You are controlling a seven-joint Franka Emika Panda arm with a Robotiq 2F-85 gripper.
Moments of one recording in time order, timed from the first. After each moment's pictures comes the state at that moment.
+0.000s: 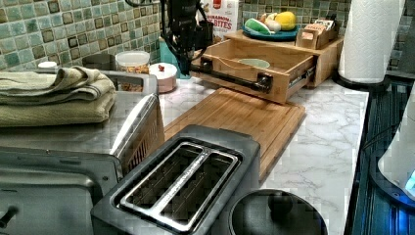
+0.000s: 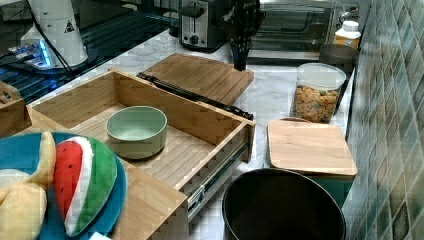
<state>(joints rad) -0.02 0.26 -0.01 -2.03 -0.08 0.75 -0.42</state>
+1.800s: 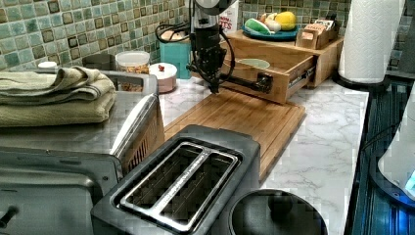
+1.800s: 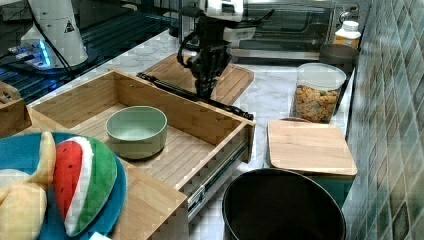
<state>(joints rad) -0.08 0.32 -0.07 -2.13 -0.17 0.81 -0.49</state>
